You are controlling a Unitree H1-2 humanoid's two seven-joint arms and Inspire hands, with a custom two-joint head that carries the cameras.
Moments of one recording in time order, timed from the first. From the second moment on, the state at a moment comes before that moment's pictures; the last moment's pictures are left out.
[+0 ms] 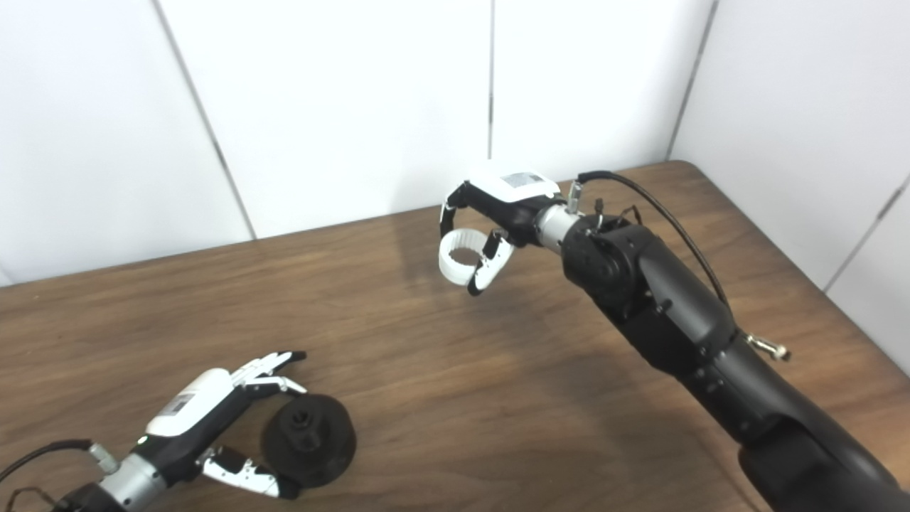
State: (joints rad) left arm -0.23 0.42 -0.37 0.07 0.50 -0.28 -0.32; right arm -0.48 -0.60 0.28 -0.16 -0.65 0.22 0.45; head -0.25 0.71
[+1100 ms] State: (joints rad) left arm -0.25 0.35 -0.41 0.06 0.54 -0.21 -0.31; right arm -0.38 -0.46 0.33 -0.38 -0.57 0.21 0.60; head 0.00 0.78
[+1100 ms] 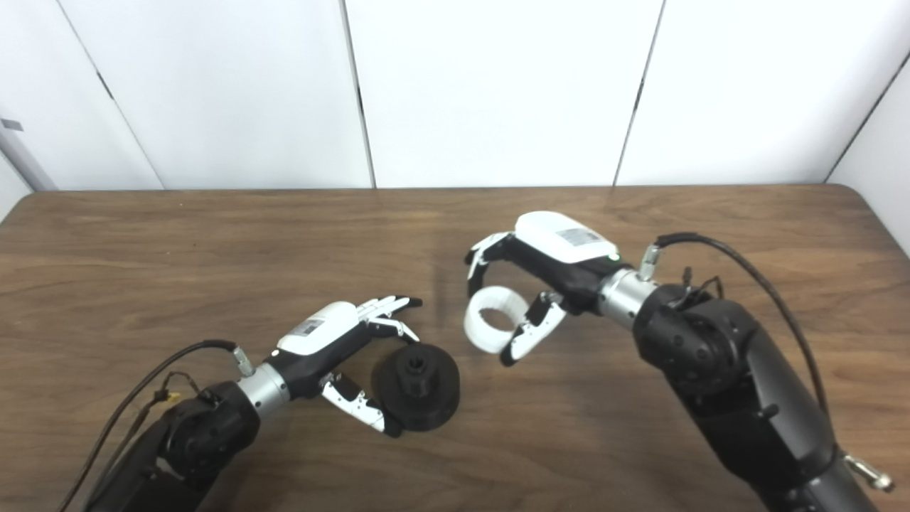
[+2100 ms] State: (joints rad) left arm -0.25 0.35 -0.41 0.06 0.55 -0.21 -0.31; right arm -0.39 -0.37 0.40 -0.35 -0.61 0.21 0.60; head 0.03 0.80
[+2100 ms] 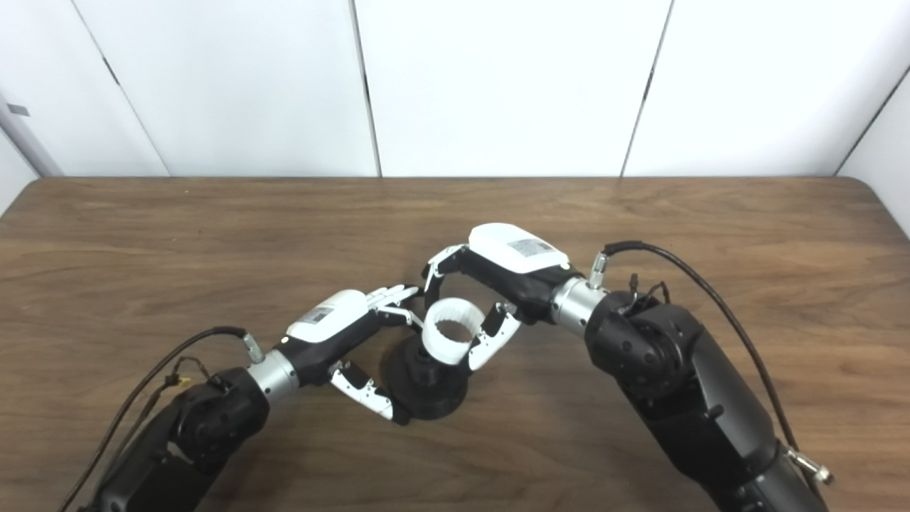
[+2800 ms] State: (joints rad) left arm -0.25 0.35 -0.42 0.06 0.55 -0.19 -0.30; right arm -0.38 -0.33 0.45 -0.35 -0.63 0.19 0.60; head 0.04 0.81
